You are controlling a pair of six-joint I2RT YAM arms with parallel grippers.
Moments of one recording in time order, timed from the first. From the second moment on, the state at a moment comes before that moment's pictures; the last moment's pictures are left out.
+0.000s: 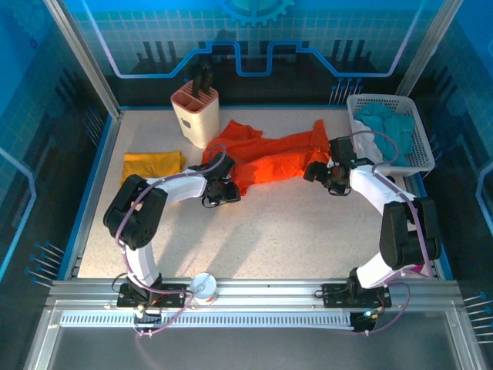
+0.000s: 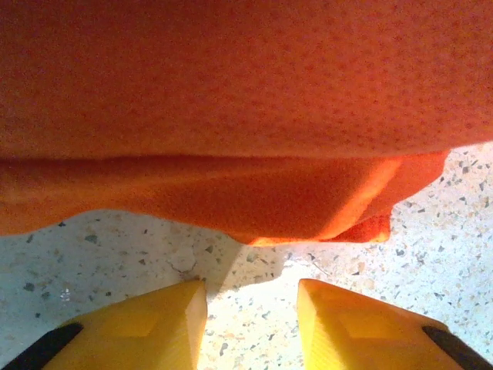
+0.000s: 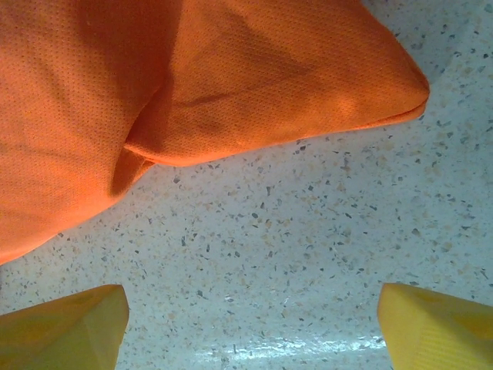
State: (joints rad) left arm -0.48 1.83 1.08 -0.43 0.12 -0.69; right arm 0.14 1.56 1.01 -0.54 -0.11 0.52
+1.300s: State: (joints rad) left arm -0.49 1.68 1.19 -0.63 0.08 -0.63; right arm -0.04 1.53 0.94 -0.52 -0.15 0.61
